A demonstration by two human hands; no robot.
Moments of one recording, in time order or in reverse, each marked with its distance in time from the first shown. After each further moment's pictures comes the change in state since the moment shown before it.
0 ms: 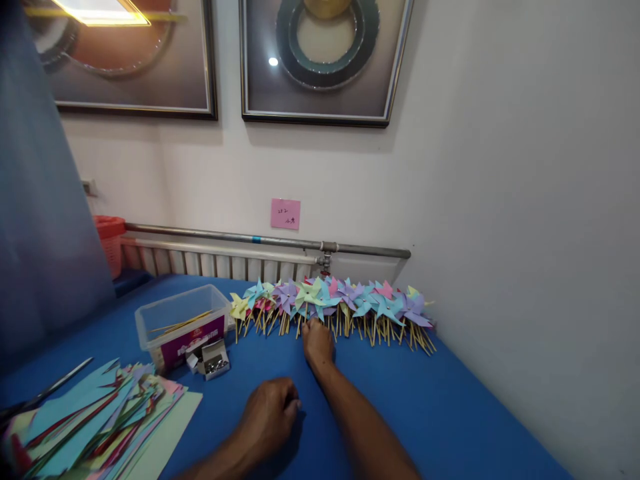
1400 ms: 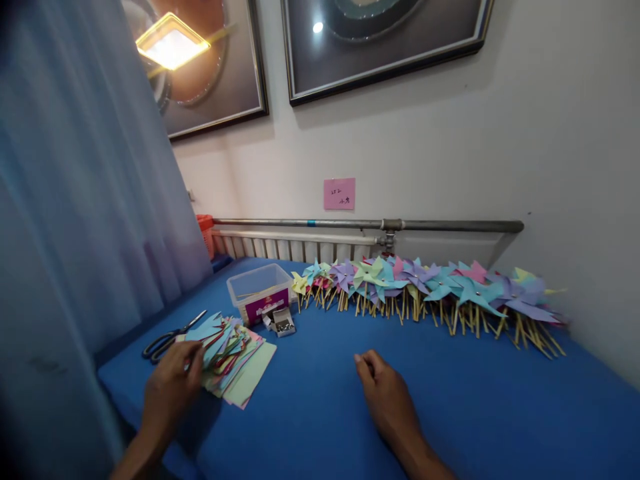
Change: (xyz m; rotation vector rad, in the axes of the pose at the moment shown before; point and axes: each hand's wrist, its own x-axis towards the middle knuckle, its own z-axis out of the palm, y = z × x) left_hand -0.154 -0.127 -0.161 0.546 0.846 -0.187; right_hand -0.143 0.006 -0.045 0.496 -0.168 -0.152
